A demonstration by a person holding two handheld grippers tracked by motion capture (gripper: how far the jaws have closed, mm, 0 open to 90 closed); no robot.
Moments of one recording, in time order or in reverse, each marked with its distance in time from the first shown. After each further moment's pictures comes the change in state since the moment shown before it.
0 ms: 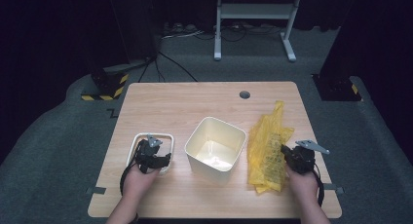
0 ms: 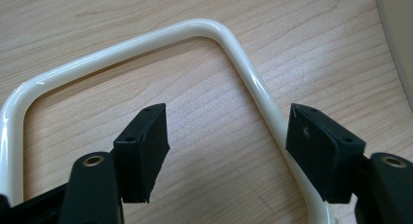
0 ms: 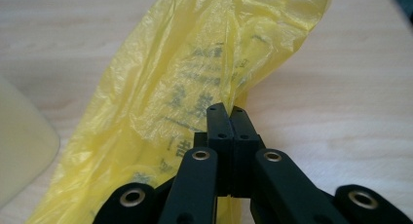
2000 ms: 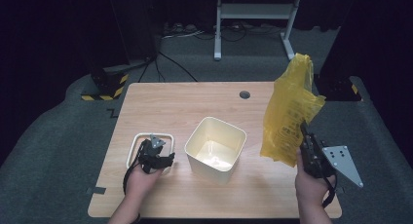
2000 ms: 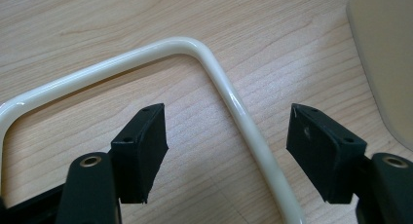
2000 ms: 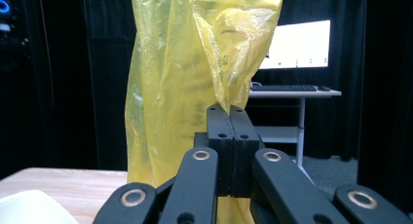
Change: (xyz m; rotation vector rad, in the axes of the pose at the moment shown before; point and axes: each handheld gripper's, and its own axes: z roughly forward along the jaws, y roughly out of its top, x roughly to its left) left arm -0.009 0.004 0.000 -0.044 -0.025 0.018; right arm 0.055 0.055 -0.113 -0.717 -0.074 -0.101
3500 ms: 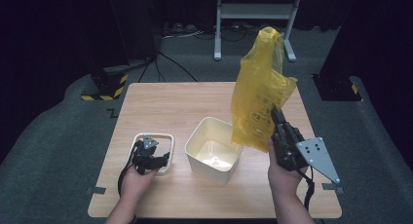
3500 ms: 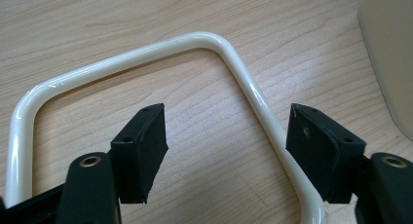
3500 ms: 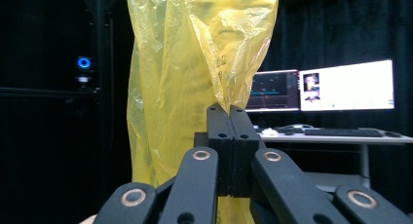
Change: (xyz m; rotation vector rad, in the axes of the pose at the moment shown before) left arm 0.013 -0.008 -0.011 -0.018 0.006 -0.042; right arm 0.077 0.042 0.014 -0.165 0.172 0.043
